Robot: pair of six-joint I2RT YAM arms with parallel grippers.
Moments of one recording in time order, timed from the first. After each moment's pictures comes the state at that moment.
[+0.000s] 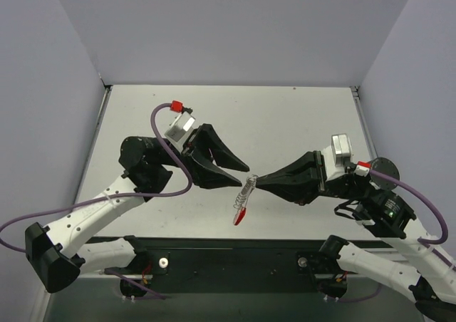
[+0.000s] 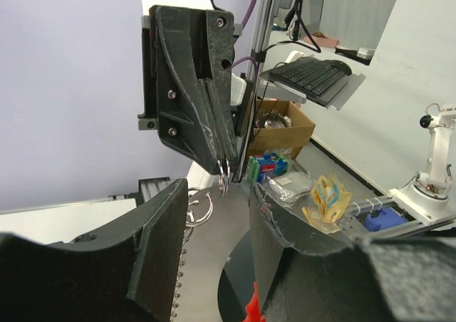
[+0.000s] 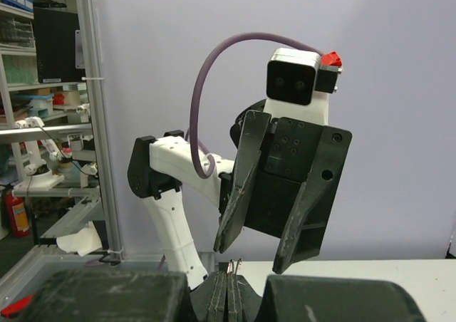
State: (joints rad) left arm -0.80 1.13 1.04 0.82 1.00 -0.82; right arm 0.86 0.72 1.06 -0.05 -0.63 0.18
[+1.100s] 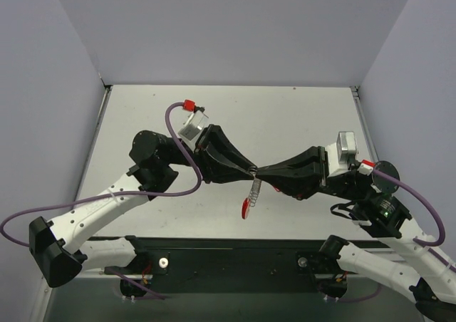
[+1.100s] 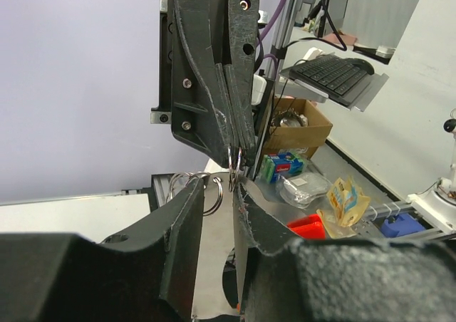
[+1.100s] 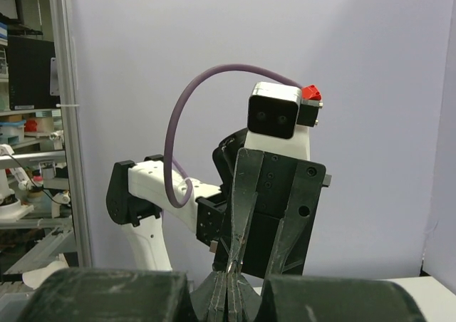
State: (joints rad) left arm -0.85 1.17 1.09 0.70 0.94 -0.69; right arm 0.86 0.71 1.01 0.08 -0.53 0.22
